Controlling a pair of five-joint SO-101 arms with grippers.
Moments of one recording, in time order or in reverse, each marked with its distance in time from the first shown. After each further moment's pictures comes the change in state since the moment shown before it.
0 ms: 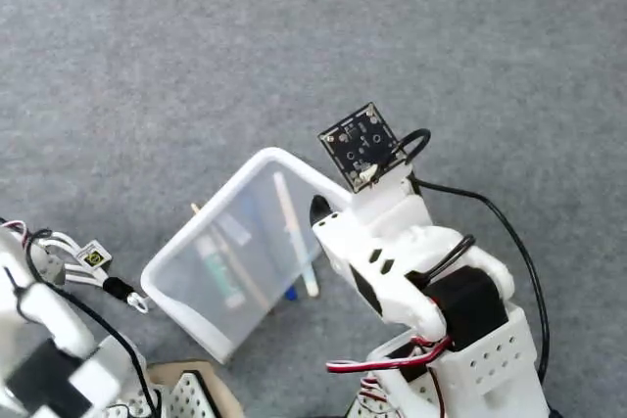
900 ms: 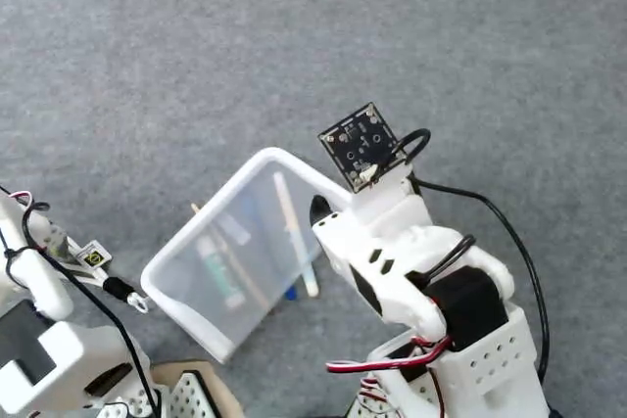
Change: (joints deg) left arm 5.4 11.0 -8.6 -3.9 6.6; right arm 0.0 0.0 0.0 0.0 0.0
